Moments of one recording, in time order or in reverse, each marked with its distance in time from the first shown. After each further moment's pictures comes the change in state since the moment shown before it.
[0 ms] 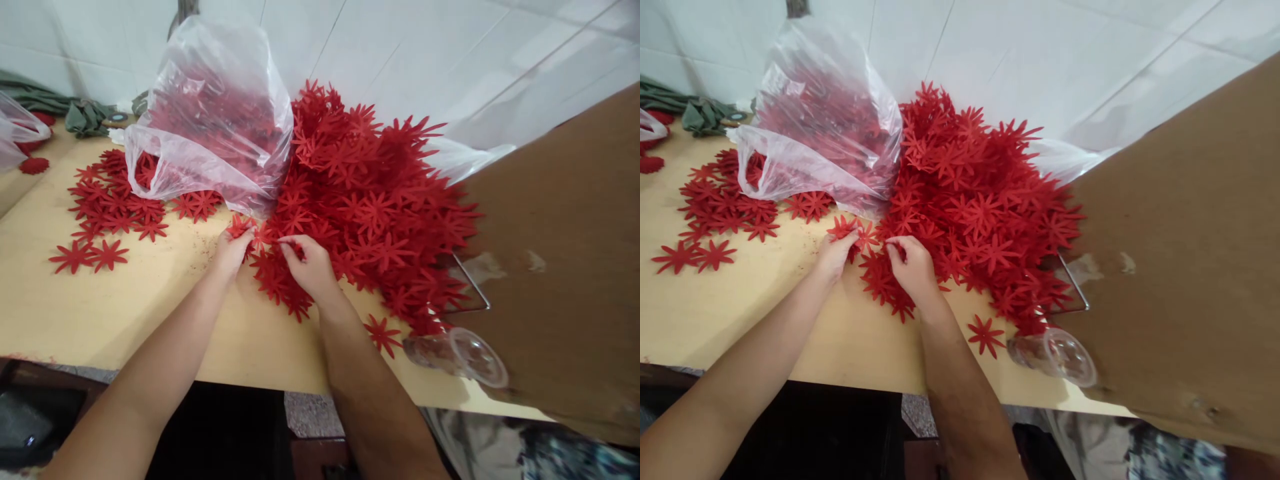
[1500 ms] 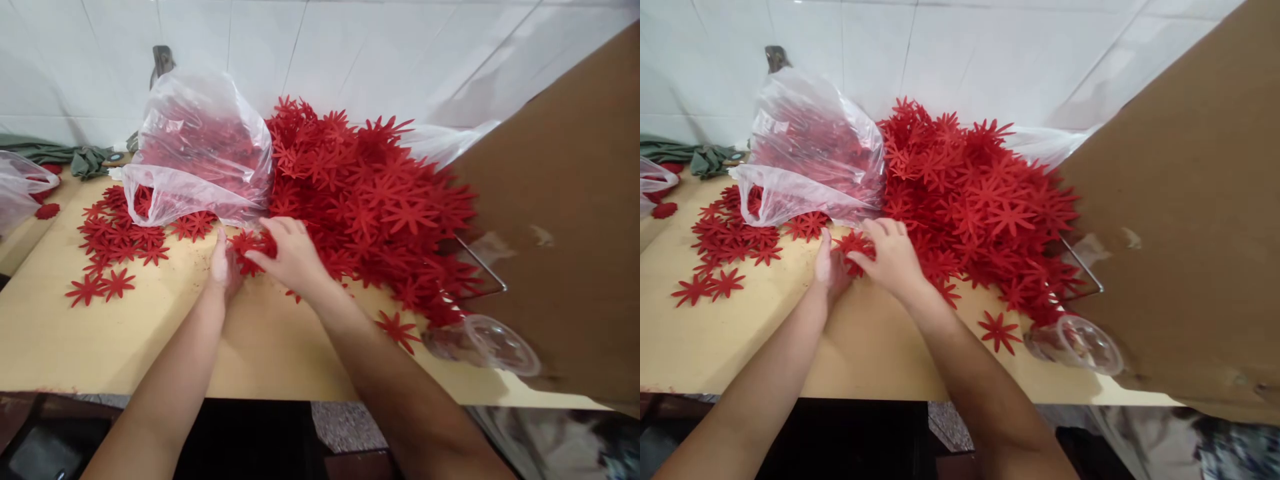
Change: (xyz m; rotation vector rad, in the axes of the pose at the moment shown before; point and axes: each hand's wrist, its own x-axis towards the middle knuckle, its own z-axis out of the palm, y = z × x) left_hand -0.005 0.026 -0.005 -0.176 -0.319 -0.320; right_hand 0.025 -0.050 -0.005 -0.284 0.034 -0.258
